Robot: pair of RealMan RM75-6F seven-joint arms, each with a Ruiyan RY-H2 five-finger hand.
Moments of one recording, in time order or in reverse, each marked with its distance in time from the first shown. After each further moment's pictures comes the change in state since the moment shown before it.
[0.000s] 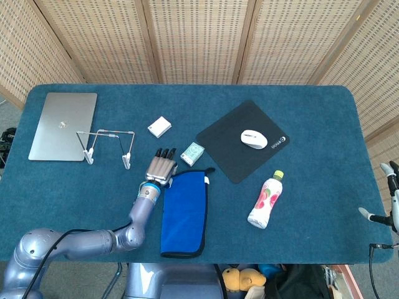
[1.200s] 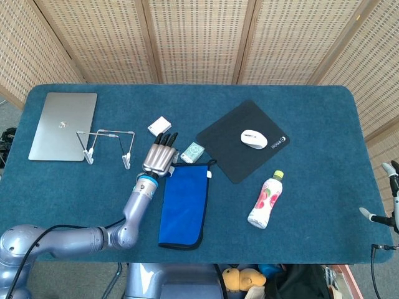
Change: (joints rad) left arm 0.011 0.119 -0.037 -0.159 0.137 0.099 -0.063; right arm -0.009 0.012 -0.001 -0.007 -0.016 0.015 0.031
